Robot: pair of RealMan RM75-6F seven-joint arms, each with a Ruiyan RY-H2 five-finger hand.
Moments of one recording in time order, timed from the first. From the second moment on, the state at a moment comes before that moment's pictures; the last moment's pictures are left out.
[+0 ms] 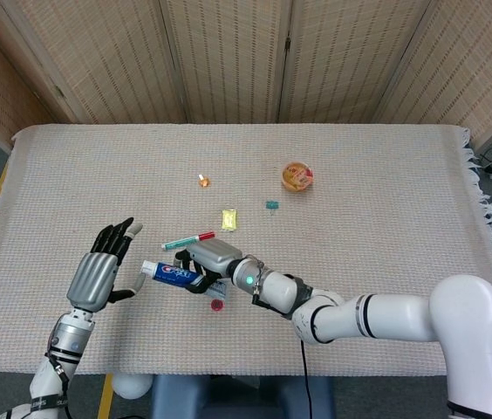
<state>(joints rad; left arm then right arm) -0.42 -1.34 -0.17 -1.88 1.31 1.28 0.29 1.35 -1.47 0.24 -1.56 -0.69 0.46 0.09</state>
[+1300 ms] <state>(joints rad) -0.42 -1.31 -0.16 -1.89 1.26 1.29 0.30 1.35 -1.43 0.21 -1.56 -0.73 0.40 0.13</state>
